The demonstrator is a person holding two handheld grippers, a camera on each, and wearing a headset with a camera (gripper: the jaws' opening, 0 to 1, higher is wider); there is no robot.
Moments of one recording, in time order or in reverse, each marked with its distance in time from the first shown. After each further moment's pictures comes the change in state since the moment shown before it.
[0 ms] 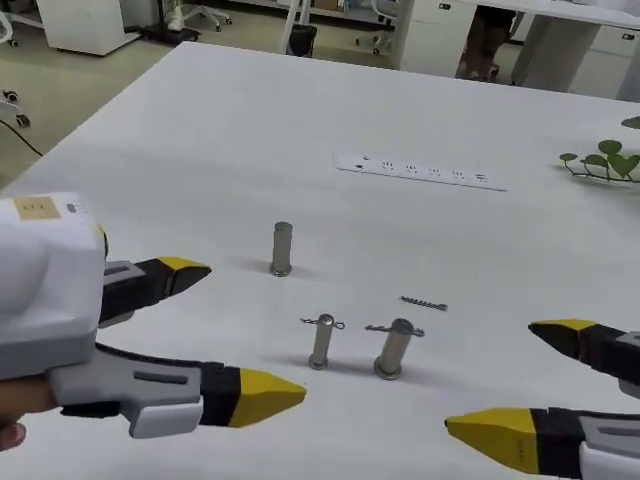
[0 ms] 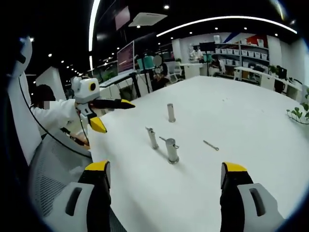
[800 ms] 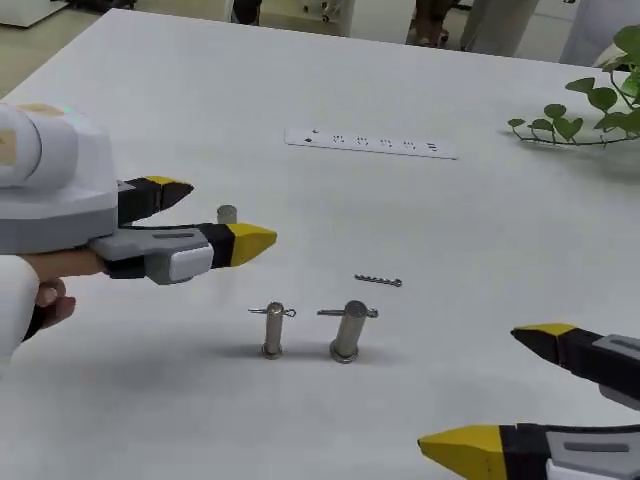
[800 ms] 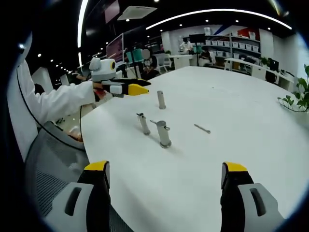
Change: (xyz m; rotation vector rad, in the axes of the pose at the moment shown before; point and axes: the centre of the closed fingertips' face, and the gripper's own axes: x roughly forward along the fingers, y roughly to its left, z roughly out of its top) left arm 0.070 0.078 0.035 -0.052 -0.080 0.140; right arm -0.006 -0.010 -0.026 0.050 0.063 -0.076
